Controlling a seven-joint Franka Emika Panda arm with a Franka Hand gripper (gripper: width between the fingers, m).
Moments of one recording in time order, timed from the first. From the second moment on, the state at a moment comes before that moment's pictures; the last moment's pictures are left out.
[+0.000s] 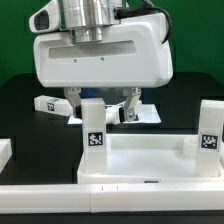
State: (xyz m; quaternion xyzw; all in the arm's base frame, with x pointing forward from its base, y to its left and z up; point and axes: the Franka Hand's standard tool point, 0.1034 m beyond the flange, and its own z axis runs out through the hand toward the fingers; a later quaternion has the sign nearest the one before) arm 0.619 -0.049 0.107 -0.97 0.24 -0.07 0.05
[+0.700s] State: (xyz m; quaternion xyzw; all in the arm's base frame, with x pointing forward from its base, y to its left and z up) arm 0.615 -0.055 0.106 -1.00 0.06 -0.07 0.01
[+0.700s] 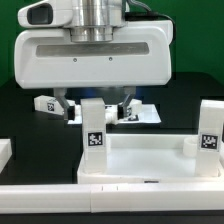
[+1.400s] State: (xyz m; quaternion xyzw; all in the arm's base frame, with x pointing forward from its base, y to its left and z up) arm 0.619 -0.051 0.106 -0.85 0.52 -0.06 0.05
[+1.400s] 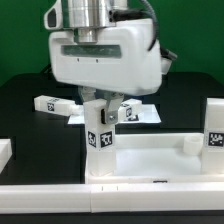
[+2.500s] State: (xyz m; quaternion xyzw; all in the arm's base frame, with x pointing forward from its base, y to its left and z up) arm 0.623 -0.044 0.107 -0.72 0.69 -0.04 0.09
